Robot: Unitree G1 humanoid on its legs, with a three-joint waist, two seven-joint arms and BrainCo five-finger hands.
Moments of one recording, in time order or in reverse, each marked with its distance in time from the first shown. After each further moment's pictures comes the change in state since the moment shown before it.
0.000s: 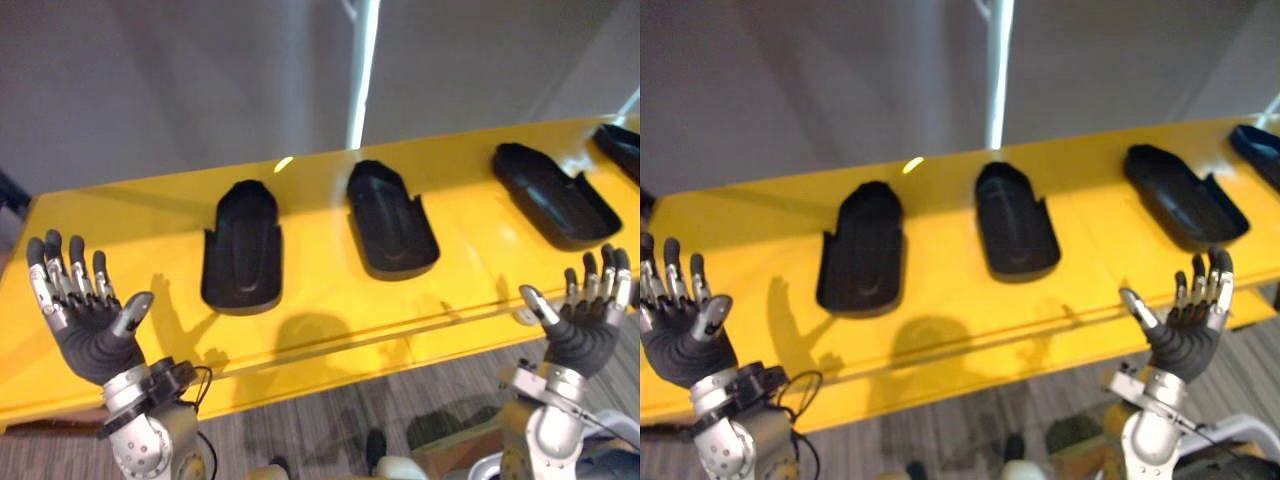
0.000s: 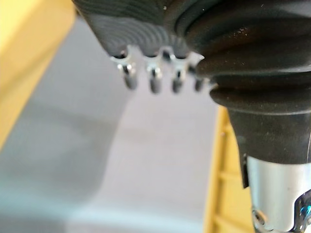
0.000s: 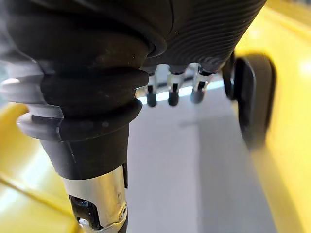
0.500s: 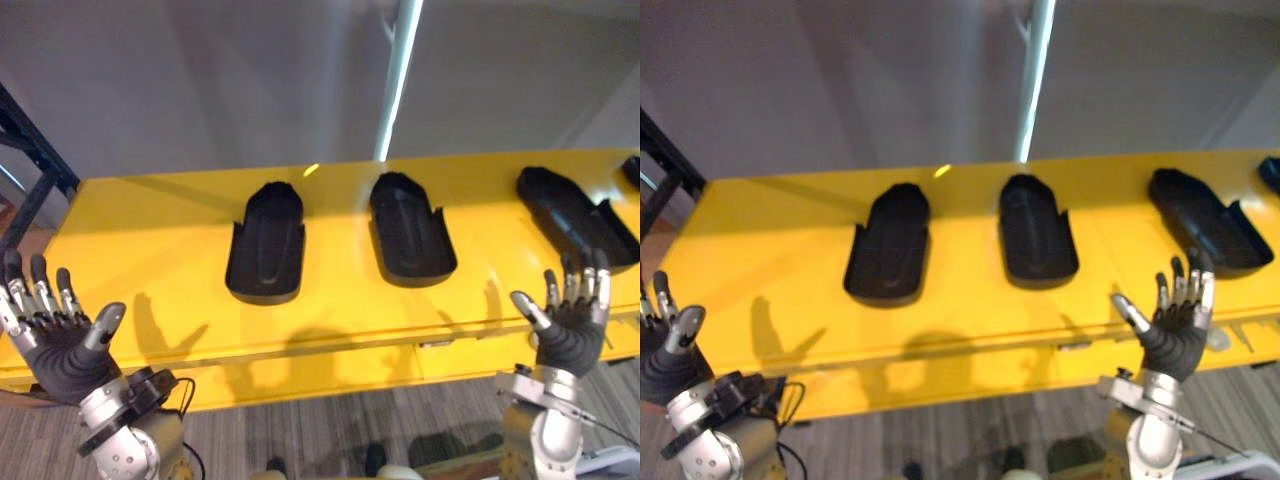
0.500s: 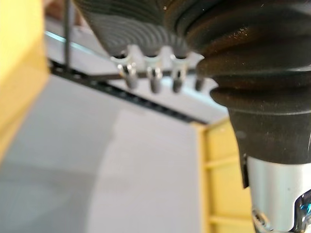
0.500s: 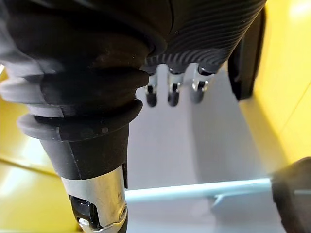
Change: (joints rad) left arm 0.058 -0.047 0.093 0.021 -0.003 -0.012 0.017; right arm -0.014 0.009 0.008 0.003 0.095 -0.002 0.128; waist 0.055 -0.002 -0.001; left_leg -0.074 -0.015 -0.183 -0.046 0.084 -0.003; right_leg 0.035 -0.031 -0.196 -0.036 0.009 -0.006
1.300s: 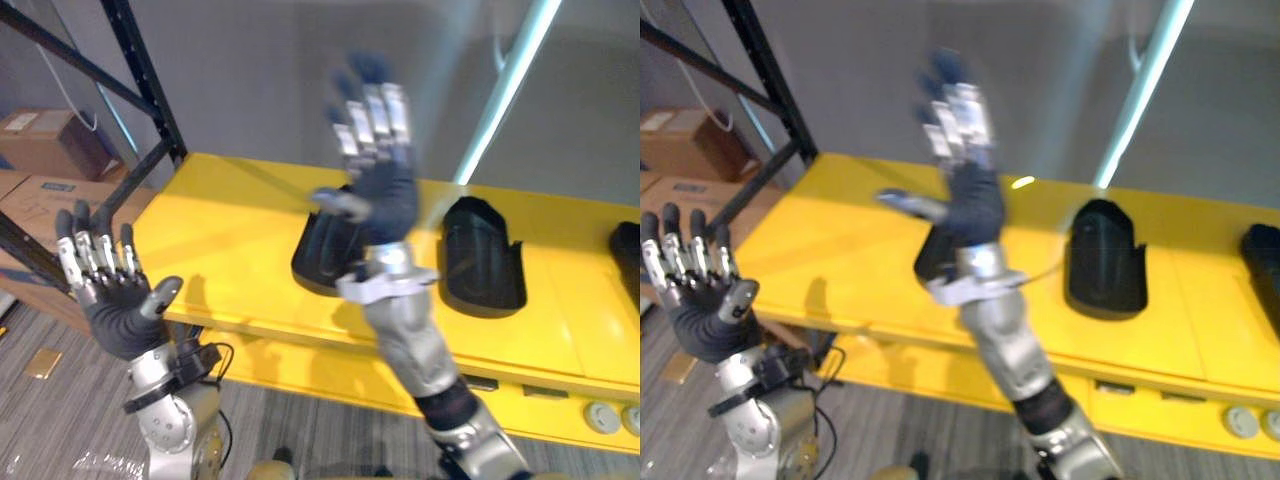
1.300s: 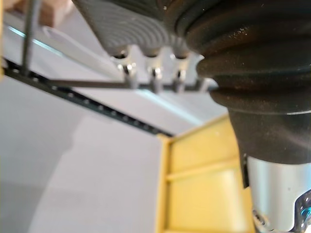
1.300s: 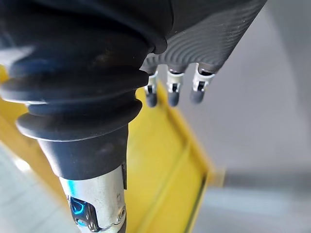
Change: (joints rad) left arm -0.149 0.060 -0.104 0.037 0.043 -0.060 0.024; right arm -0.543 -0.049 0.353 0.079 -0.021 0.102 0.046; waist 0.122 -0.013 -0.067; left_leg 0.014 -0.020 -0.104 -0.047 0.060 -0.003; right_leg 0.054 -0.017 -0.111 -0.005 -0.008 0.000
